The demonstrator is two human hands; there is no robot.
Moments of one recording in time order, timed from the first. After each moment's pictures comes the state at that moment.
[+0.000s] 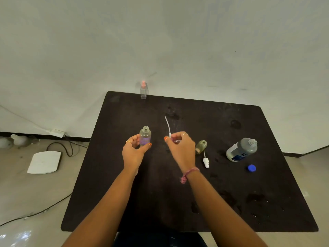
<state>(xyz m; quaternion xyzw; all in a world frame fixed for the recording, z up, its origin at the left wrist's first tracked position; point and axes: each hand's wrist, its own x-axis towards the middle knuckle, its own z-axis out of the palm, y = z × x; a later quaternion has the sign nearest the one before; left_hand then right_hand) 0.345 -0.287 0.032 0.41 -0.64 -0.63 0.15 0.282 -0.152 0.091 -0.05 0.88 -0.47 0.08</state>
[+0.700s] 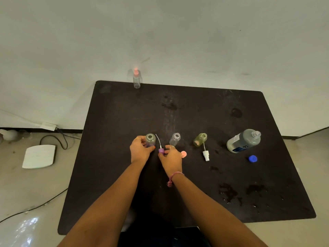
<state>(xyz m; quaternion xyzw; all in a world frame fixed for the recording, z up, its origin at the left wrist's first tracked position) 0.307 -0.278 -0.018 0.40 -0.74 -0.54 0.00 0.286 -0.163 -0.013 0.02 0.90 -0.37 0.22</state>
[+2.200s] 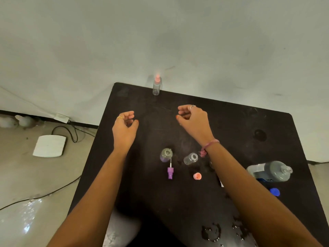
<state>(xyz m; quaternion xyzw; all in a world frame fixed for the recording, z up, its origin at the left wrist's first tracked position) 0.276 -0.390 0.041 0.42 -0.69 -0.56 0.20 0.148 -0.223 0.095 -0.23 0.89 -0.38 0.12</state>
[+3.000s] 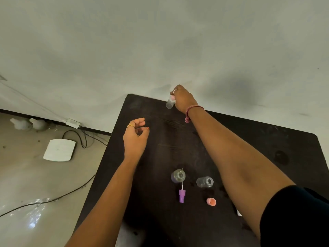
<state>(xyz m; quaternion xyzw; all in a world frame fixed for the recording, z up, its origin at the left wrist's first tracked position) 0.250 -0.413 0.043 0.43 -0.65 -0.59 0.21 0.027 -0.370 0.061 -0.35 0.91 -0.13 0.16</state>
